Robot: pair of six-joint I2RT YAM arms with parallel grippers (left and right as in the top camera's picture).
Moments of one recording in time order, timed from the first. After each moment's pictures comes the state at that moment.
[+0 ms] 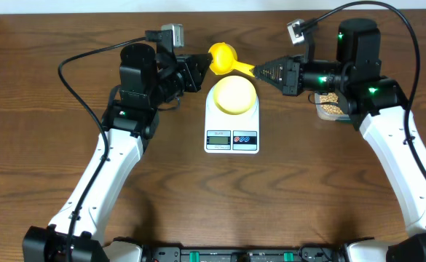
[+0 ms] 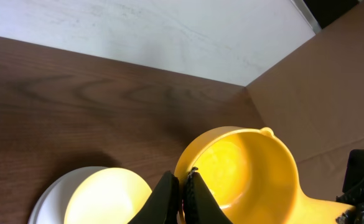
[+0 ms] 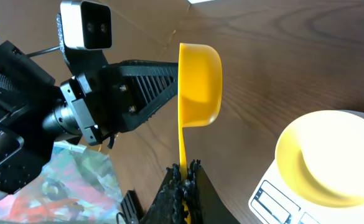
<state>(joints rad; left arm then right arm) -0.22 1.44 1.08 0.02 0.54 -0.54 0.21 1.52 1.34 -0.40 -0.96 0.37</state>
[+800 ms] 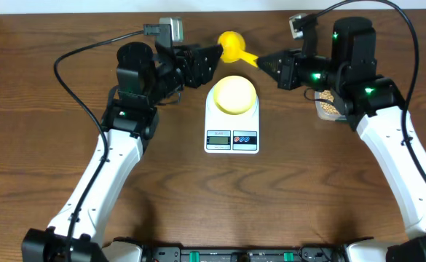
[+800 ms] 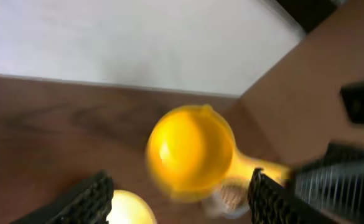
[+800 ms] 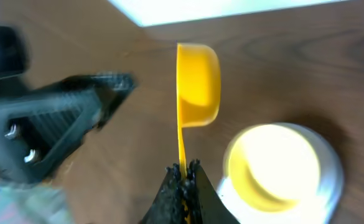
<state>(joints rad) -0.22 1.42 1.08 0.07 0.54 -0.48 0.24 1.52 1.39 -0.45 -0.66 0.35</state>
